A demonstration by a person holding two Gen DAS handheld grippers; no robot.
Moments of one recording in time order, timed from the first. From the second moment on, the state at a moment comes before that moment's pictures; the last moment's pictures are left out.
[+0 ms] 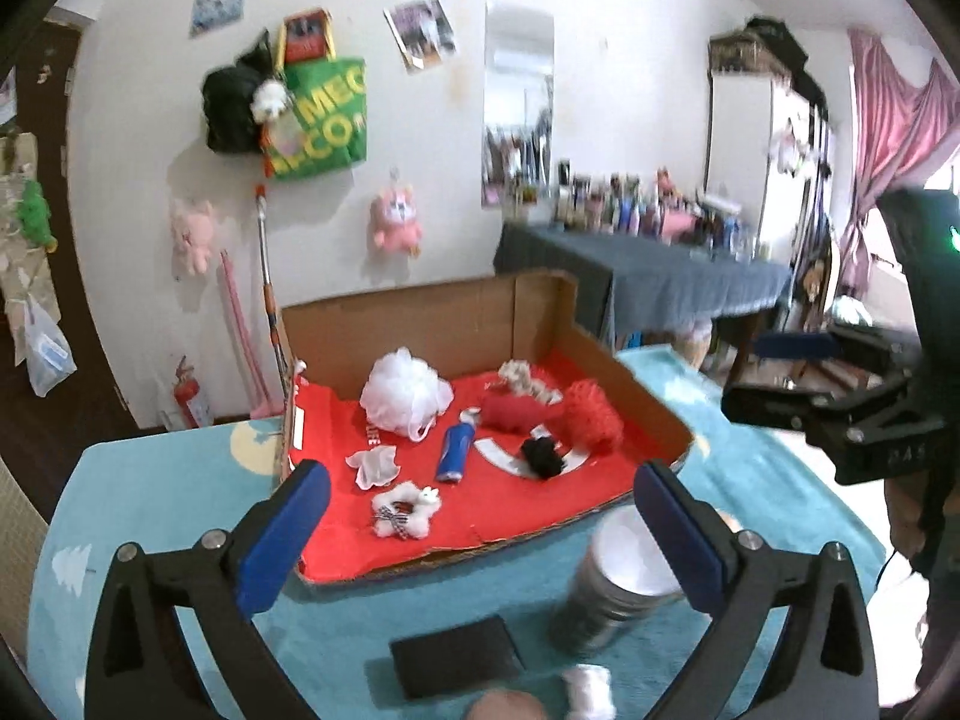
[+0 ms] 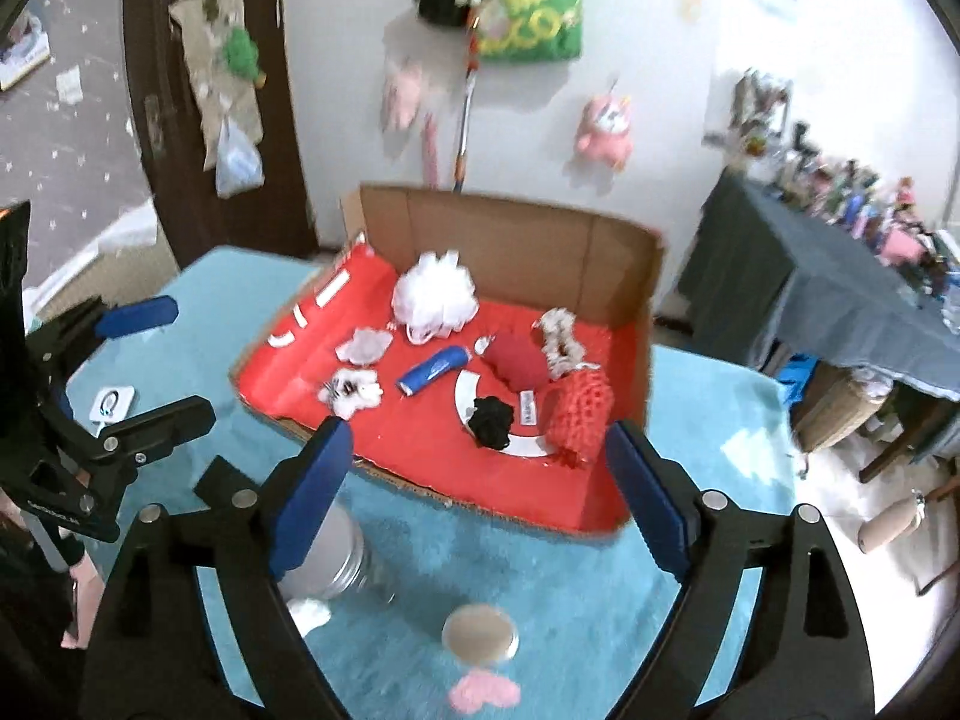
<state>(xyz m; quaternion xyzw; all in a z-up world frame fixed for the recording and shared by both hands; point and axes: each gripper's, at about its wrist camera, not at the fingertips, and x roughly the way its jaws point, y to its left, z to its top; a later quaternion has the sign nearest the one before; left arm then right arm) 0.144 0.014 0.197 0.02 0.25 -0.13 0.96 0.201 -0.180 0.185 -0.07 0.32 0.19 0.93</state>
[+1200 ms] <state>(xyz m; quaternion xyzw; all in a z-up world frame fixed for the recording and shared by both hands) 0.055 -0.004 0.076 0.00 0.27 -0.06 0.96 0.063 -0.210 0.050 -0.01 0.27 0.07 0.96</state>
